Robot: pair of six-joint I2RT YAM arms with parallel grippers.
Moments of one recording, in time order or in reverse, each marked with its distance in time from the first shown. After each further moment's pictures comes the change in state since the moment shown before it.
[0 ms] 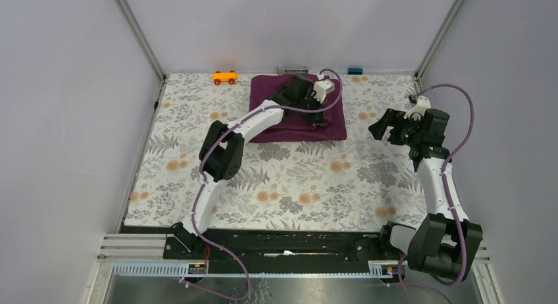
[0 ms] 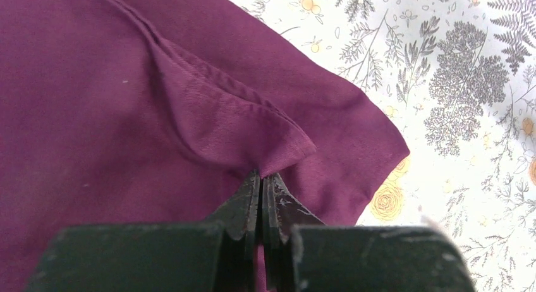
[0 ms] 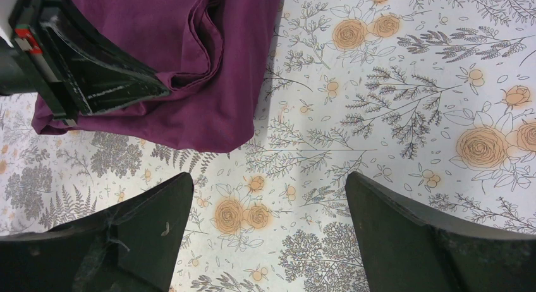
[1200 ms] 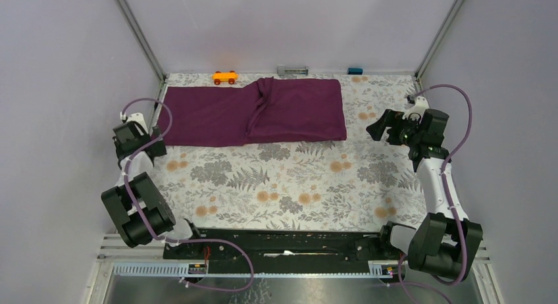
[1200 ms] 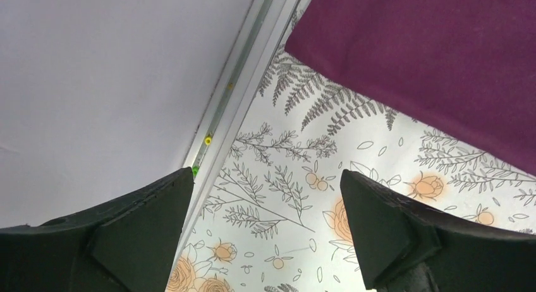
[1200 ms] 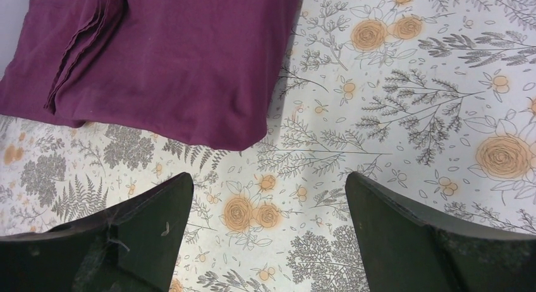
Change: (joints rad) left arm 1.205 -0.932 -1.224 0.294 -0.484 0.169; right arm 0.002 0.000 -0.009 0.015 -0.050 -0.001
